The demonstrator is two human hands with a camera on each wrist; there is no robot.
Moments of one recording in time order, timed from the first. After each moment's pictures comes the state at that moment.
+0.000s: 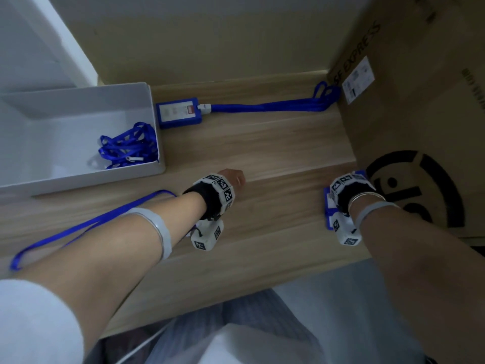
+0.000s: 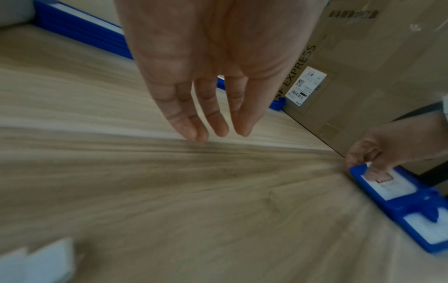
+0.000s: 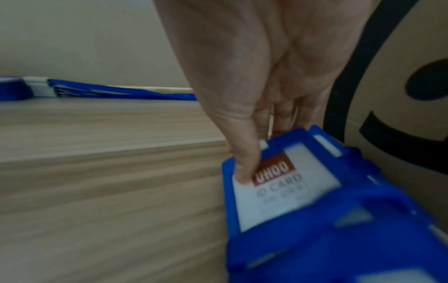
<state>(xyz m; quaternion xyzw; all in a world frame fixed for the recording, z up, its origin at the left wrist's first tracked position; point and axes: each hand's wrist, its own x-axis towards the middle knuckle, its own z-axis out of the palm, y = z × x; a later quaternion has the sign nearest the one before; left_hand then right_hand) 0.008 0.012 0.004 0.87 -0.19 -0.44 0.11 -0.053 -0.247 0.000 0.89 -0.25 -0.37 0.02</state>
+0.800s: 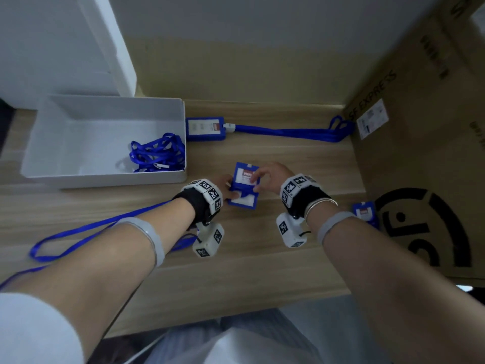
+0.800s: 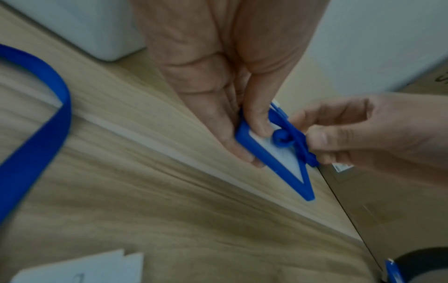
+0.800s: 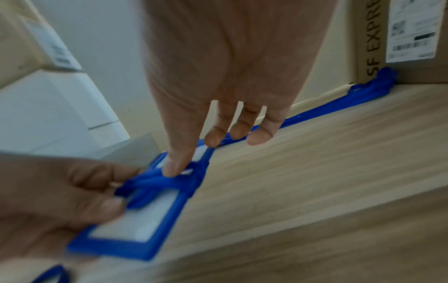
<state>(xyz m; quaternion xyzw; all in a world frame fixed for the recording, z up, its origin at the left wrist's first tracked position) 0.020 0.077 0.012 0.81 -0.03 -0.44 0.38 0.011 -0.089 0.041 0.94 -0.04 -0.27 -0.22</state>
